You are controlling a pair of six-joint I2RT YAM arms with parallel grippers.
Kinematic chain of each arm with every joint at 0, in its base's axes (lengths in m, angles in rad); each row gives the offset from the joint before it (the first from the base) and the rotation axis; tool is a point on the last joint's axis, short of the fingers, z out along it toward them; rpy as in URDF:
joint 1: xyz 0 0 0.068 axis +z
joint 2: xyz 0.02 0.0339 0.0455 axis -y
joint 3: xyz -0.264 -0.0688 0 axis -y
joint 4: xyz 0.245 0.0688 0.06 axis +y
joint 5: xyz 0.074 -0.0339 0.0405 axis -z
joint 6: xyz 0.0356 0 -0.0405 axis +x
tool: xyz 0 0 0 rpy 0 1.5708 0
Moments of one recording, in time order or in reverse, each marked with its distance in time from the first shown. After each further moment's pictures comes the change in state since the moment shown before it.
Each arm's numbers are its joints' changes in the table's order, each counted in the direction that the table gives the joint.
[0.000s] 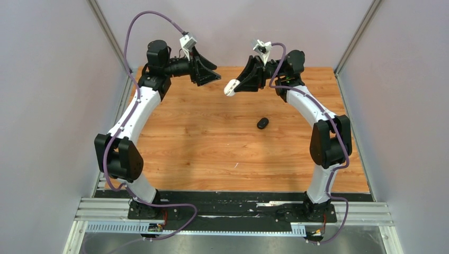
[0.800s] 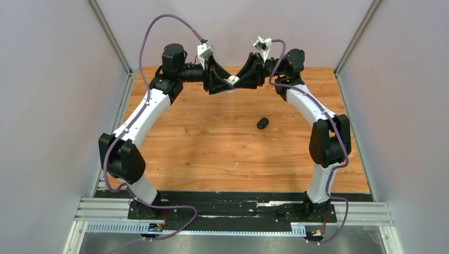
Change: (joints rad) left arm -0.115 0.000 0.001 0.043 0.037 0.095; right arm -0.008 -0.024 0.026 0.013 0.055 0.031
